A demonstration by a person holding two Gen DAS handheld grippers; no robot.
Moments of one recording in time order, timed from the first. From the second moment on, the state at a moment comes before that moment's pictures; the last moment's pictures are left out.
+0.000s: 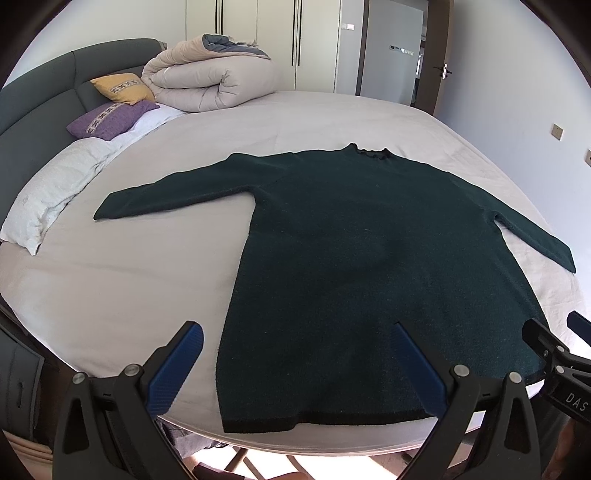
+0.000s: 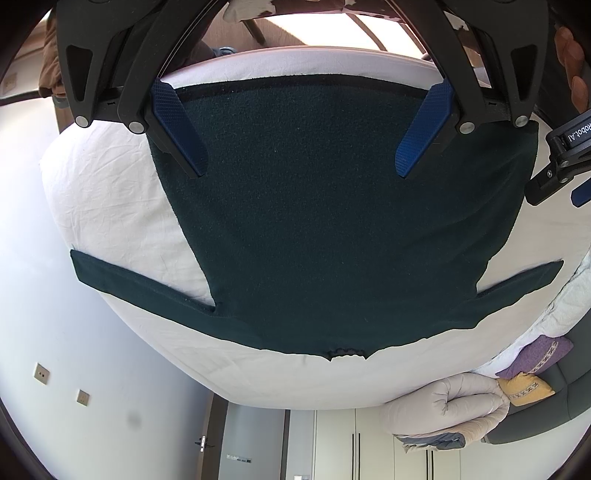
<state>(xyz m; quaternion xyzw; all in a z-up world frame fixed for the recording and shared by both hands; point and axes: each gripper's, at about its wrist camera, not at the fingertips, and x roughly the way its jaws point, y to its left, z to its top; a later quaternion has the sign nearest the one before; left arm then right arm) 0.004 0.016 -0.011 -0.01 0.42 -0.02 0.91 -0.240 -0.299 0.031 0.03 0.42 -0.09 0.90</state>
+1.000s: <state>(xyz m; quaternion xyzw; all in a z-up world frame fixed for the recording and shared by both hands) 0.162 0.340 -0.052 -0.44 0.30 0.02 0.84 -0.102 -0.258 0.059 0.09 0.43 0.04 0.90</state>
